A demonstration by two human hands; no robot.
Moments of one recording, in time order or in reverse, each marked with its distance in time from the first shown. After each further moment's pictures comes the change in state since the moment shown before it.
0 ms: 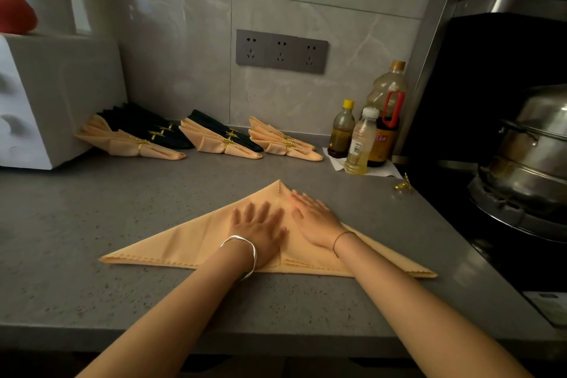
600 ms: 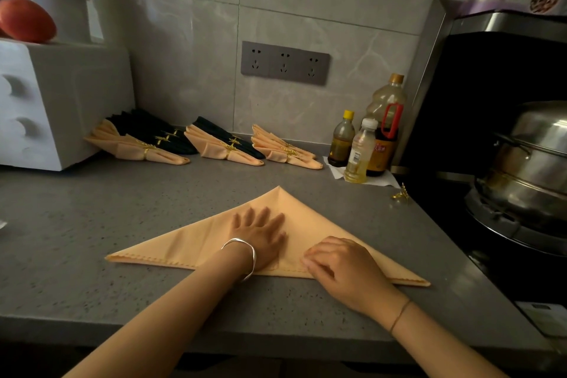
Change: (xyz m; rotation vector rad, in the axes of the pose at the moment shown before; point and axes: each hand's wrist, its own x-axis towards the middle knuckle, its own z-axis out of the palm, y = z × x) left_hand -0.003 0.000 -0.002 -0.046 0.004 -0.003; right_hand -0.113 0.005 -0.005 -0.089 0.361 -0.380
